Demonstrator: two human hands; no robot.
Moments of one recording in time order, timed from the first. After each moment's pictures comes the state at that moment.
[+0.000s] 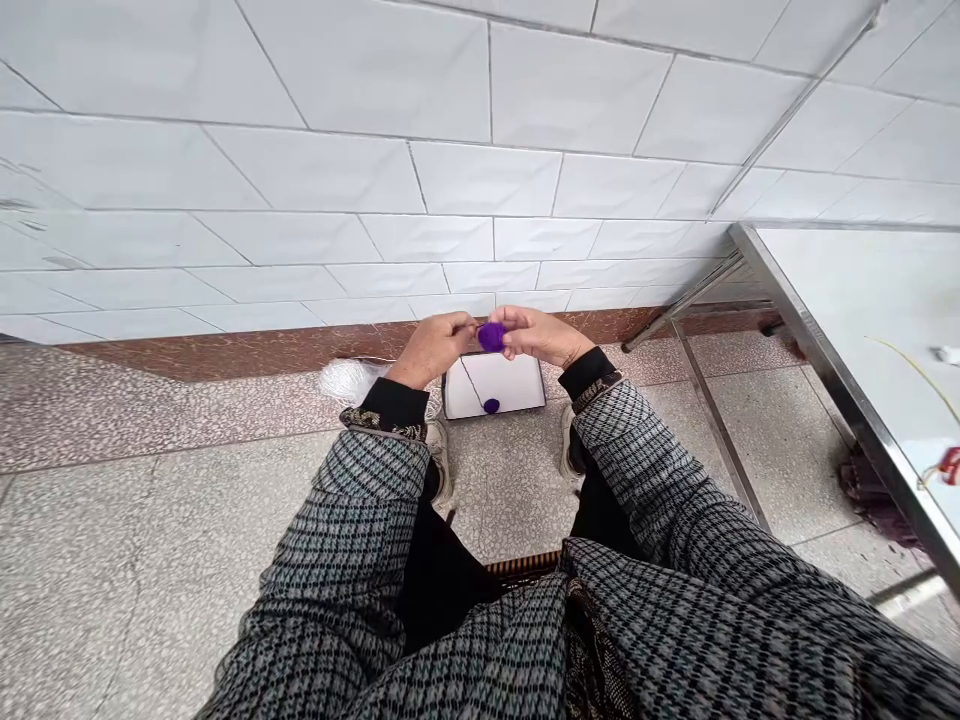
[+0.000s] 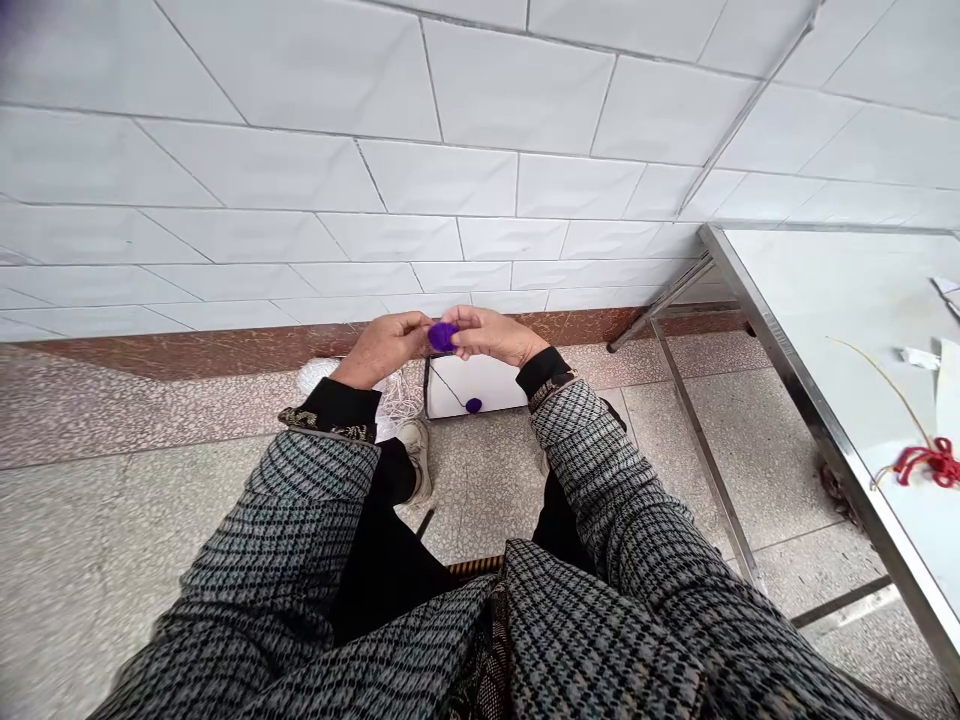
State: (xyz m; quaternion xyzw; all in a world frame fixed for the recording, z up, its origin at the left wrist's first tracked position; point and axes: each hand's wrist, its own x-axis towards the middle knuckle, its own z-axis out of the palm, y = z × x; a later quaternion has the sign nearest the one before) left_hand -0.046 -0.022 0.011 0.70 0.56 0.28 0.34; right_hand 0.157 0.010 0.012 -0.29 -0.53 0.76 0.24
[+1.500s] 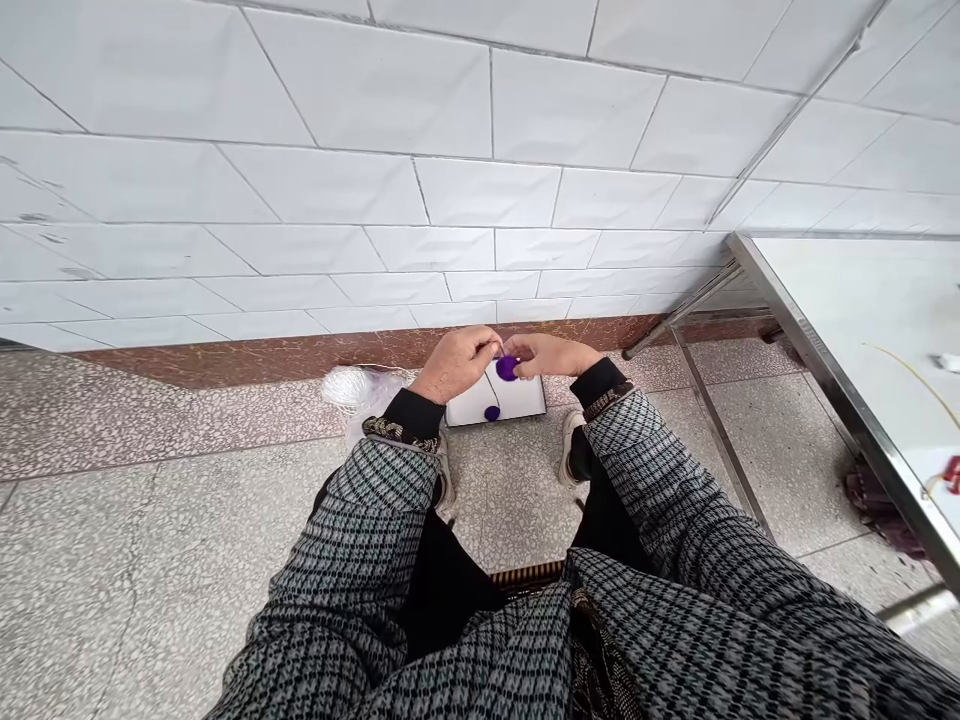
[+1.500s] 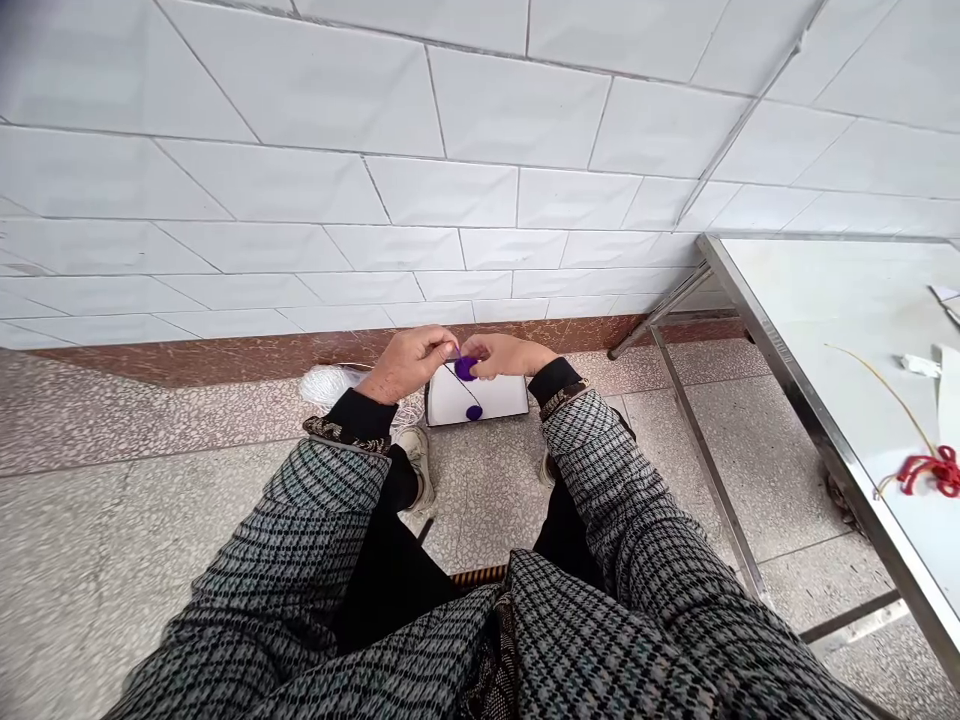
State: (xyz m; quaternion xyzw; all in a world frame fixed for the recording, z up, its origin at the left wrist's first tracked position) left_hand -0.024 -0.031 0.011 0.78 0.46 0.32 0.29; right_hand 0.175 0.007 0.008 -0.38 -0.65 0.65 0.12
